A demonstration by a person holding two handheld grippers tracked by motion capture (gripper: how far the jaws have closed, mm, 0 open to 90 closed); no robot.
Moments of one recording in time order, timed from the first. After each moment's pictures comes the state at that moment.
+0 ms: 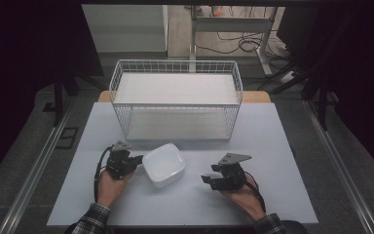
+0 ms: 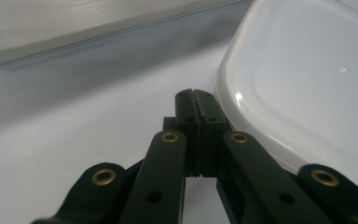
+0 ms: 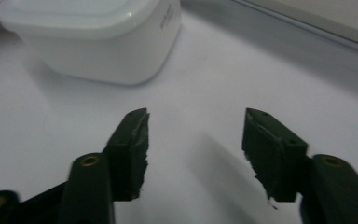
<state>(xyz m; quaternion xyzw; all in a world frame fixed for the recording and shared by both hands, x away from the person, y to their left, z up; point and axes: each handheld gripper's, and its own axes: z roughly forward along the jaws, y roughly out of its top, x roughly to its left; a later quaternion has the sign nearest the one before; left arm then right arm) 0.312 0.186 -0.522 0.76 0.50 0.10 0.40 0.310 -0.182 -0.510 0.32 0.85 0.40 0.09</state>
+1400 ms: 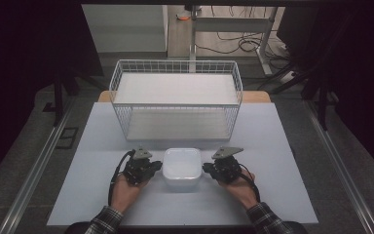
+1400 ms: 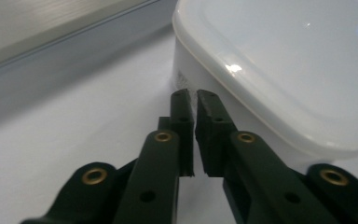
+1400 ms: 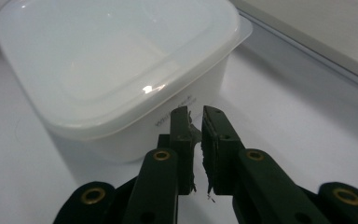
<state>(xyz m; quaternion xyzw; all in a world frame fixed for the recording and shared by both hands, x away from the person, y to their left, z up) 0.298 0.139 -0.516 0.80 0.43 0.12 0.39 0.330 -0.169 -0.505 0.29 0.87 0.38 0.11</state>
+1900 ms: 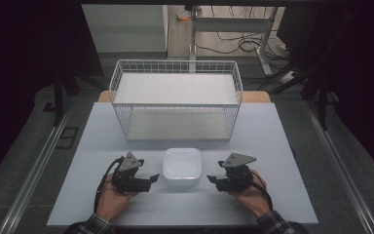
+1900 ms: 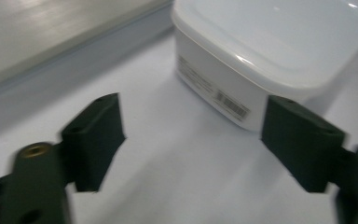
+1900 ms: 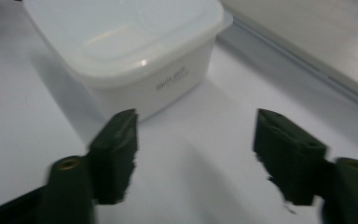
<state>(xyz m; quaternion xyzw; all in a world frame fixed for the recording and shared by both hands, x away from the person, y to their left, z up) 0.268 0.161 -0.515 0.81 0.39 0.15 0.41 0.304 -0.197 -0.496 0.27 0.87 0.39 0.15</state>
